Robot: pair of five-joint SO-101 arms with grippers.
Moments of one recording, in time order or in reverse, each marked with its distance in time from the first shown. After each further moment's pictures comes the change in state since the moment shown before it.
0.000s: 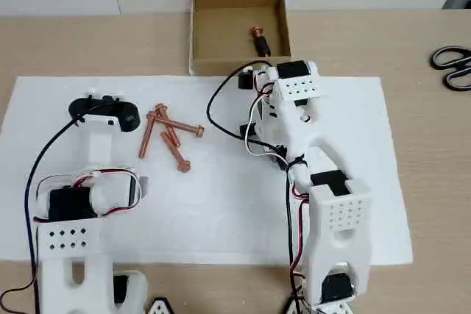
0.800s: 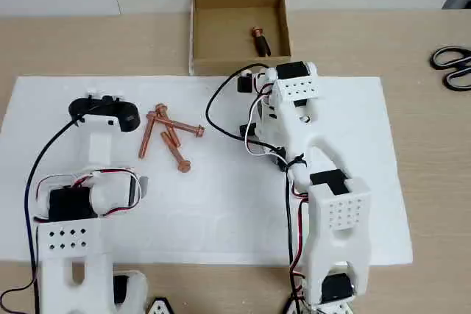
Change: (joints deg) left arm 0.0 0.0 0.0 0.0 0.0; right arm 0.0 0.3 0.0 1.1 1.1
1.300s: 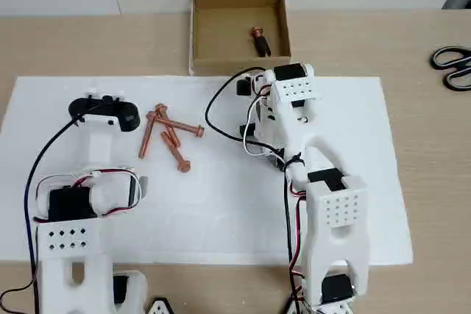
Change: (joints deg) left arm 0.0 0.0 0.0 0.0 0.0; right arm -0.2 3.6 -1.2 0.0 0.0
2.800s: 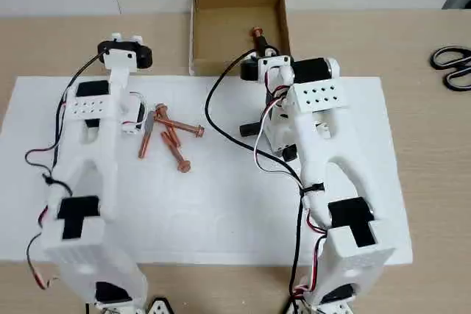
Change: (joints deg) left arm -0.1 68.5 -46.7 -11.8 -3.4; right arm 0.2 -25.8 12.3 1.0 1.8
